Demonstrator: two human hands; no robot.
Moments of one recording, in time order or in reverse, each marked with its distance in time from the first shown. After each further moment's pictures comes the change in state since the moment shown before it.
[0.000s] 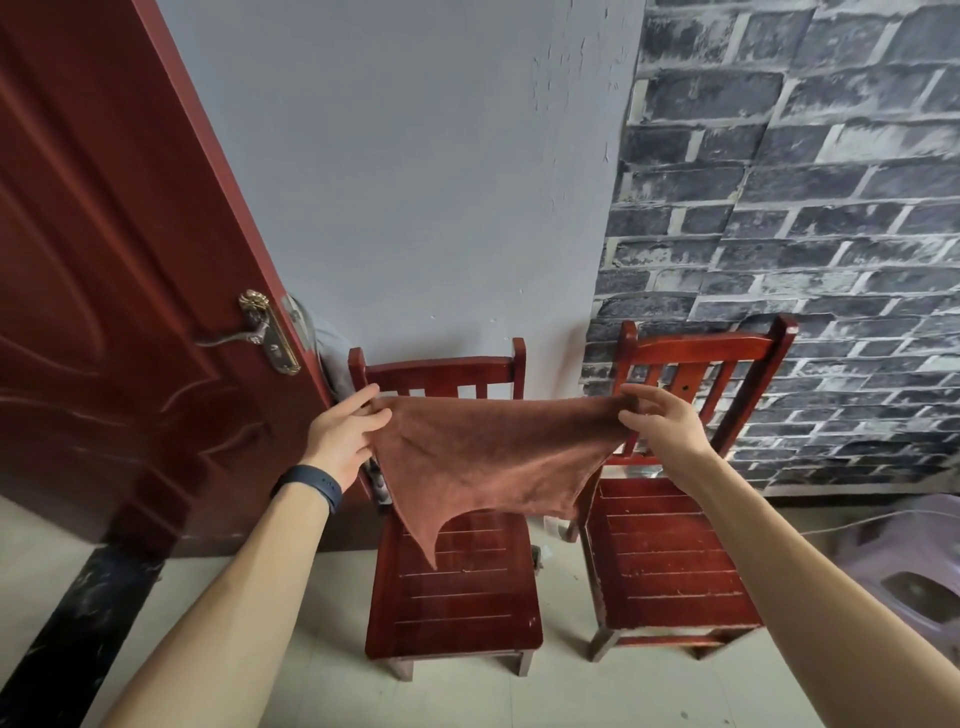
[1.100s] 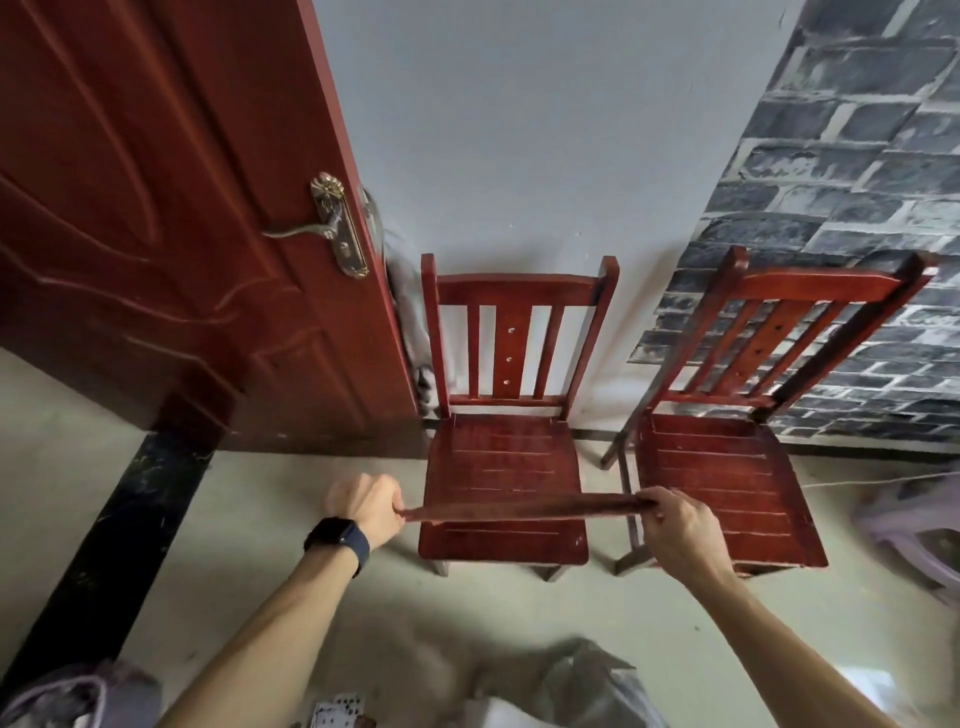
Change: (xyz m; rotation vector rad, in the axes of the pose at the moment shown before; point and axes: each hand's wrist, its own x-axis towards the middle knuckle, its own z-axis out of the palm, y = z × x) left_hand -0.027 -0.126 -0.156 1.743 -0.056 0.006; right_hand -0.107 0.147 0.107 -0.923 -0.091 -0.101
